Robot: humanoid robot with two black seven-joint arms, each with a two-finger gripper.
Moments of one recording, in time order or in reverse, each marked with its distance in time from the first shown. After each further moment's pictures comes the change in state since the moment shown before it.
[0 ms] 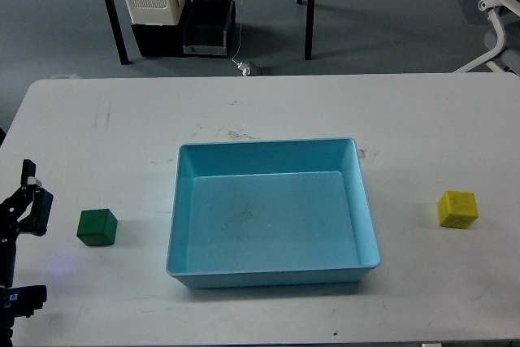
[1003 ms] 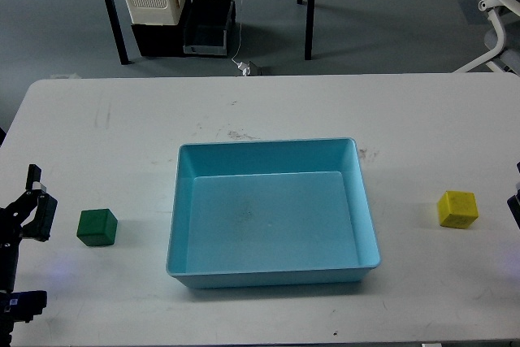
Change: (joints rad) left arm 0.018 0.000 0.001 -0.003 0.009 0.000 0.026; right arm 0.060 -0.005 -0.097 0.006 -0.014 -0.086 -0.019
